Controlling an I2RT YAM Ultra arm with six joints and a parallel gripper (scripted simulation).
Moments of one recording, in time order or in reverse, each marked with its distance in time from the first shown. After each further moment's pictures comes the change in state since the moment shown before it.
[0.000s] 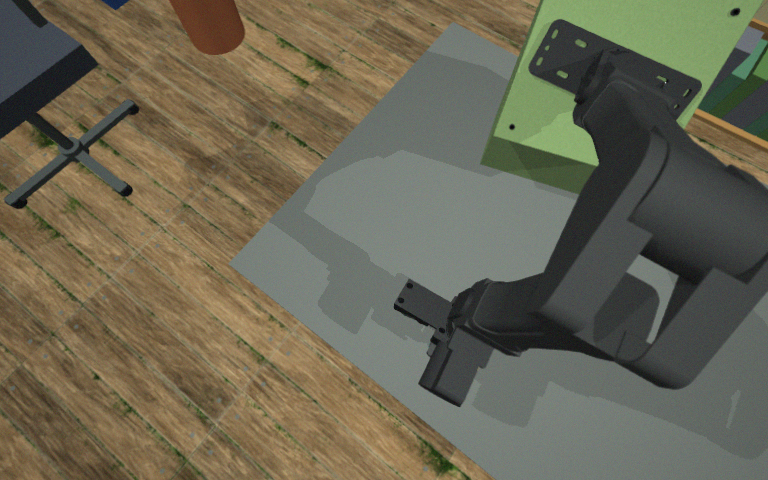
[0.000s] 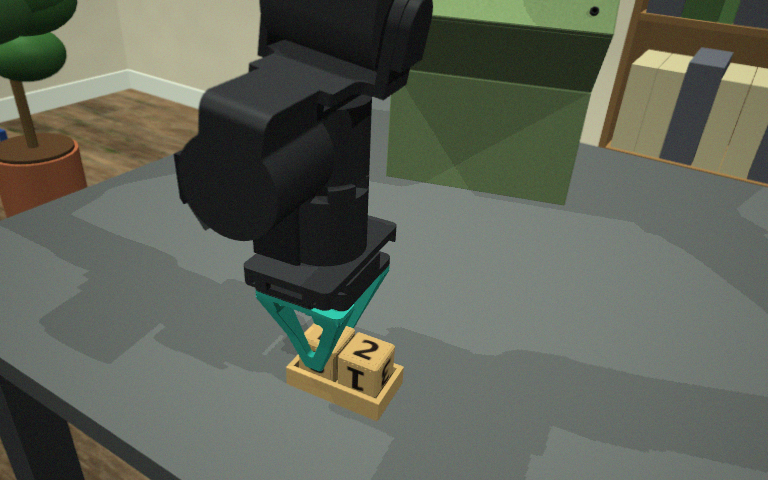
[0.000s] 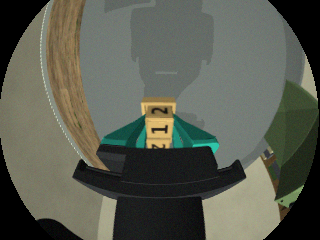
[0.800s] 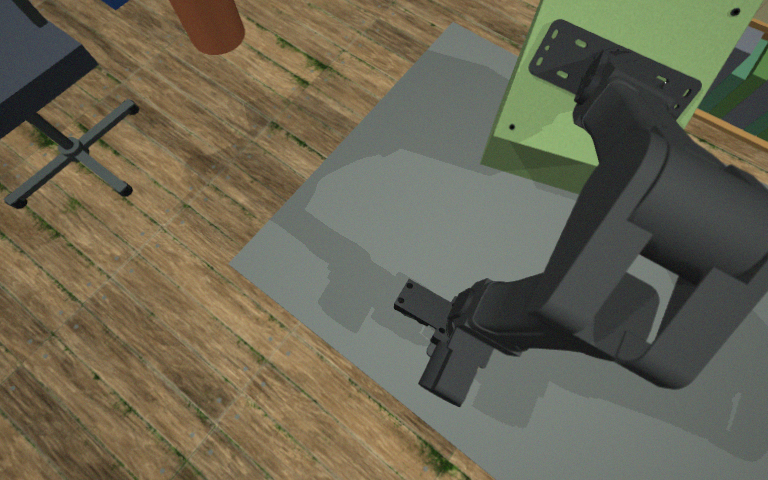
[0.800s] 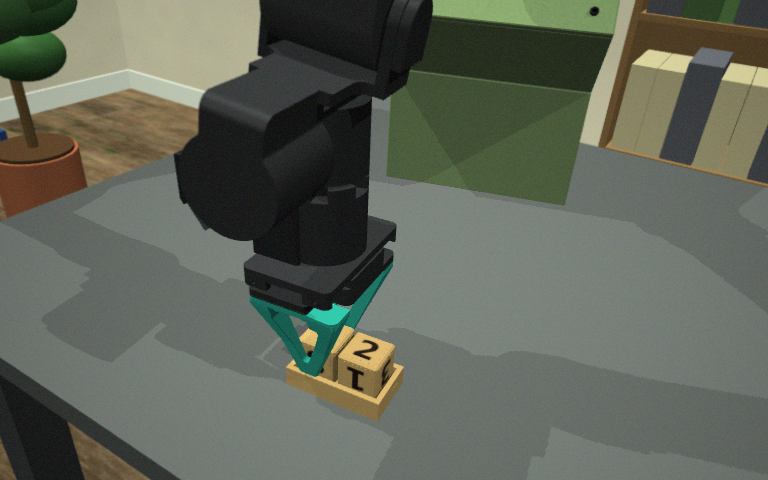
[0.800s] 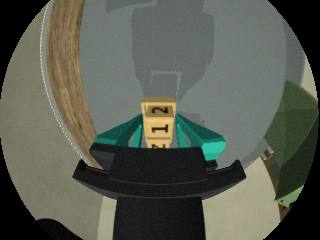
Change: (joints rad) arm 0.000 0.000 0.000 0.000 0.000 0.000
